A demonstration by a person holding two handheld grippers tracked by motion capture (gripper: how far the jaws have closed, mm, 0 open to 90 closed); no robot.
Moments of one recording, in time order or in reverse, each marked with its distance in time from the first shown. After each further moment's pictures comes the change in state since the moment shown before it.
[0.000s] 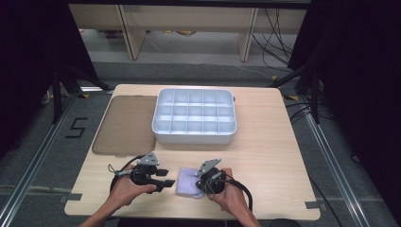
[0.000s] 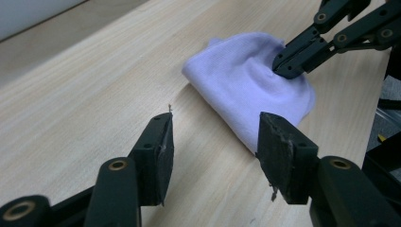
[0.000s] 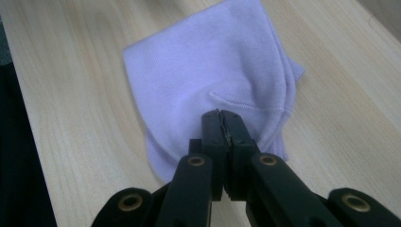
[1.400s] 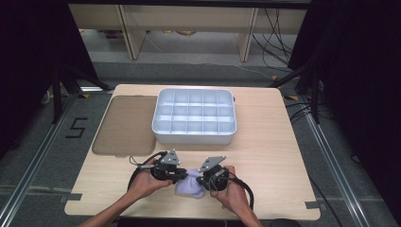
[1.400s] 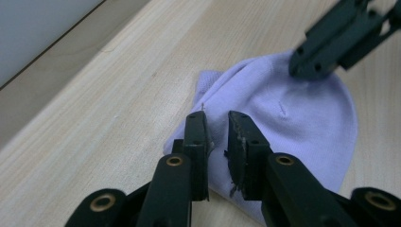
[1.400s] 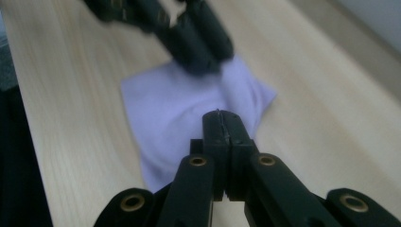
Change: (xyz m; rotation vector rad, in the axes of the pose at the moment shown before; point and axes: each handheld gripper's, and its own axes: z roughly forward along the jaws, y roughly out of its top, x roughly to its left) left arm -0.007 0.026 0.051 0.050 0.016 0.190; right arm -0.003 0.005 -0.012 -0.079 -0.030 0.049
